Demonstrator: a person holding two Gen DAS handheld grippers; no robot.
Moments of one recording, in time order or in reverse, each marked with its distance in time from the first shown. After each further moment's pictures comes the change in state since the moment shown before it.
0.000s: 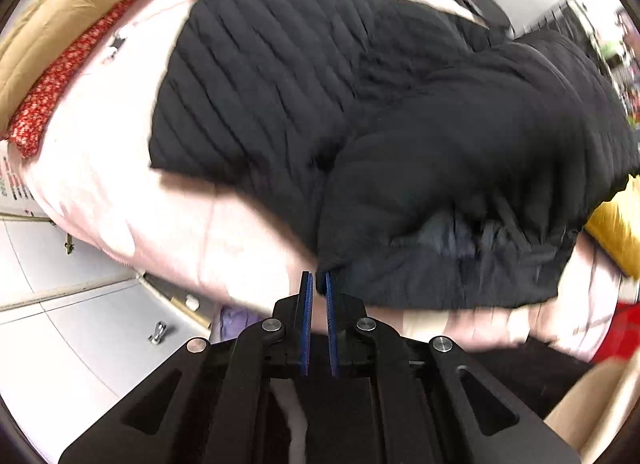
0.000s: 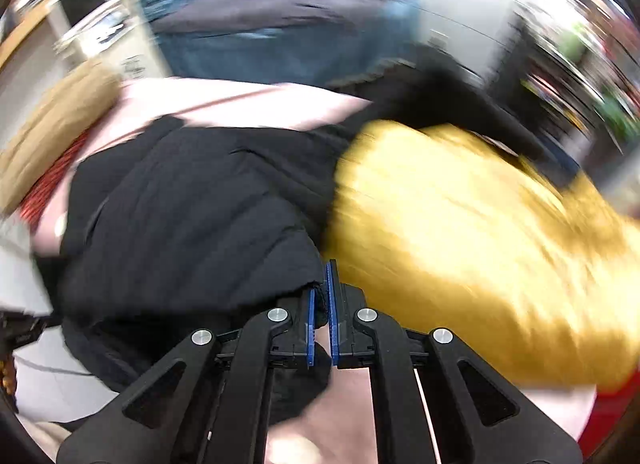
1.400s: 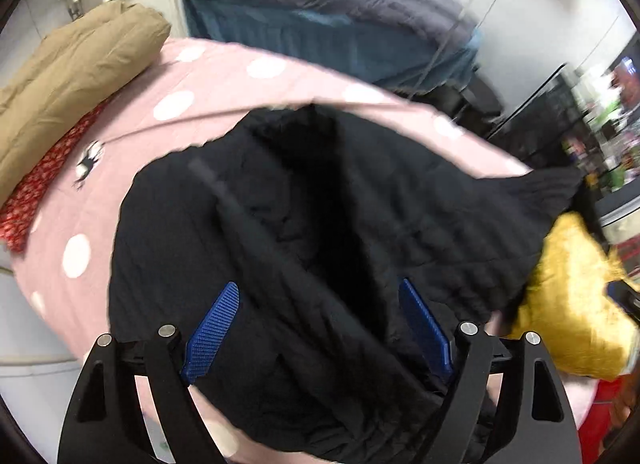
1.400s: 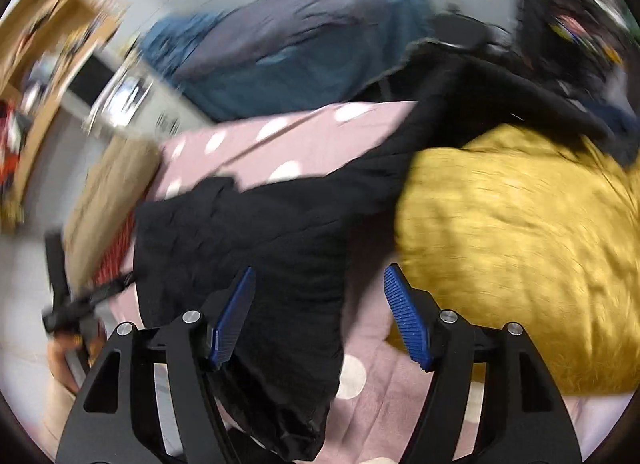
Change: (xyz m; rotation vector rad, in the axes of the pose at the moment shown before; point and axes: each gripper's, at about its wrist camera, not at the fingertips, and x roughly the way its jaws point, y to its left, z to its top) left arm -0.031 -0.063 0.168 -0.068 -0.277 0.028; right arm 0.018 0.029 0.083 0.120 0.011 0.347
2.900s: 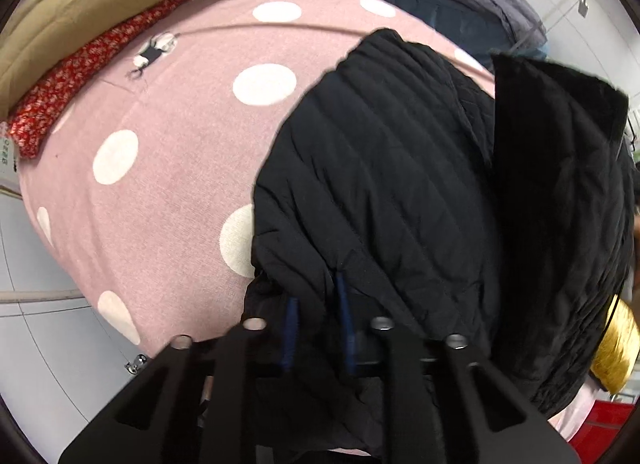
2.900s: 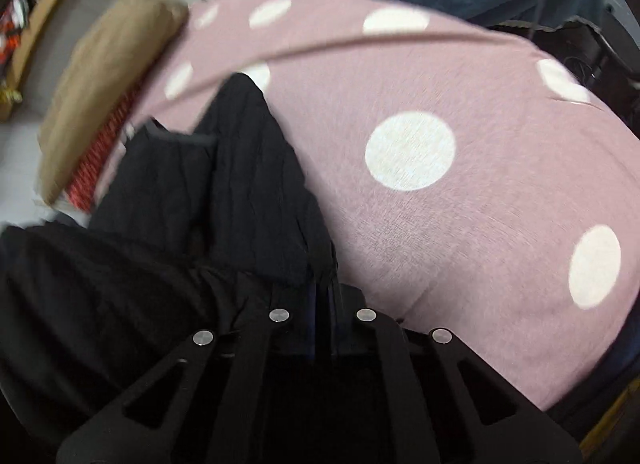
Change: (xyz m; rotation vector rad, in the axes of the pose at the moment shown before) left arm 0.030 0.134 -0.057 -0.193 0.090 0.005; right arm 0.293 0.093 0.057 -0.252 0.370 0.127
